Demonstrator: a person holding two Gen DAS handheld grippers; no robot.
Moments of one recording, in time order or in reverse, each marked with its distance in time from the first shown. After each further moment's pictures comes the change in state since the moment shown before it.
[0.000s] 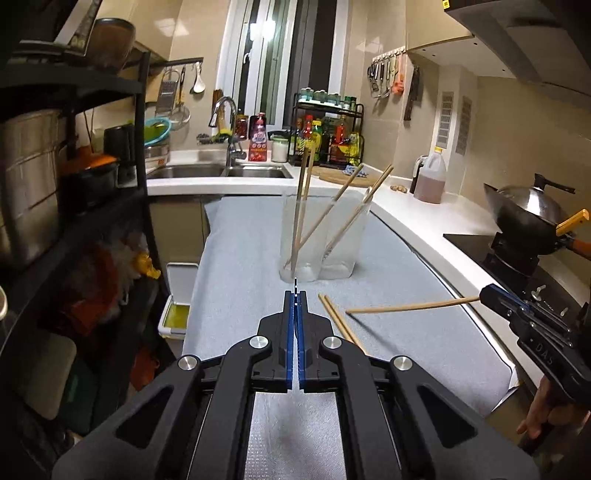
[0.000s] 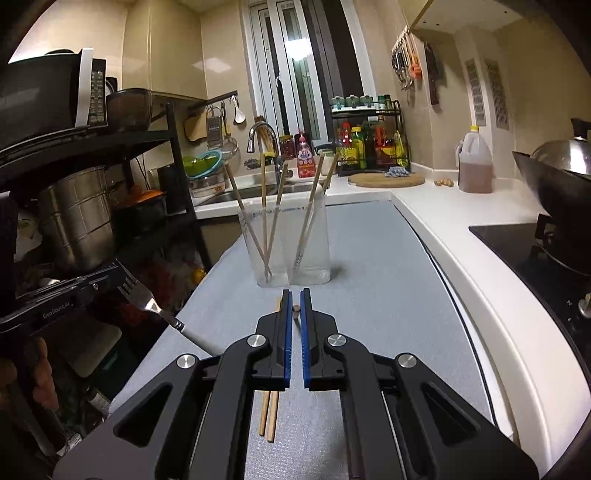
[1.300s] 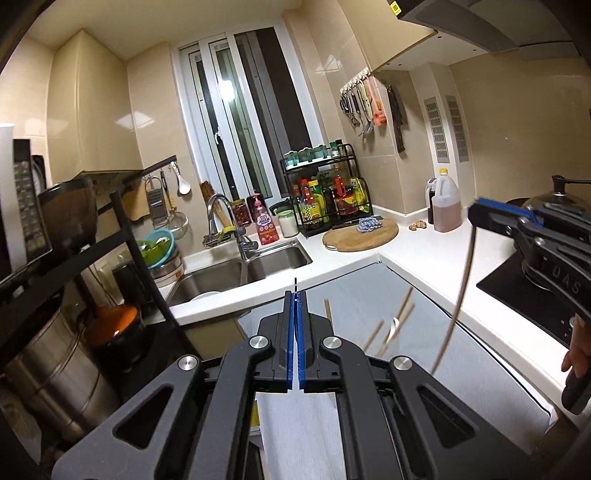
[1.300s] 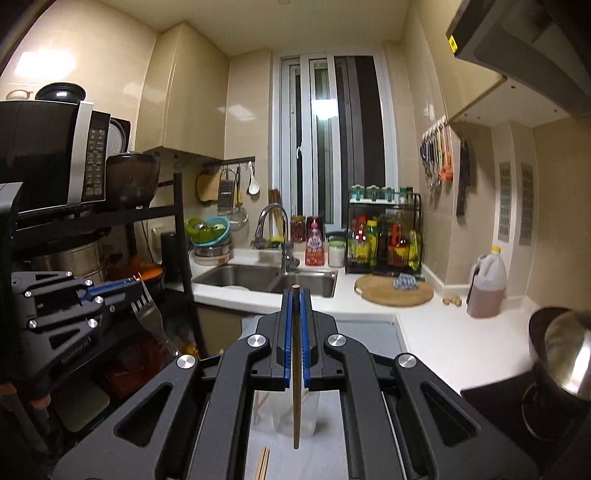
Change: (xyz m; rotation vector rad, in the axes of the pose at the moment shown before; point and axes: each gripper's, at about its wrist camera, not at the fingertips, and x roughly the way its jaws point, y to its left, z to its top) left arm 0.015 -0.055 0.203 0.339 -0.139 0.137; right arm 0.023 0.013 0.221 -0.146 -0.217 0.015
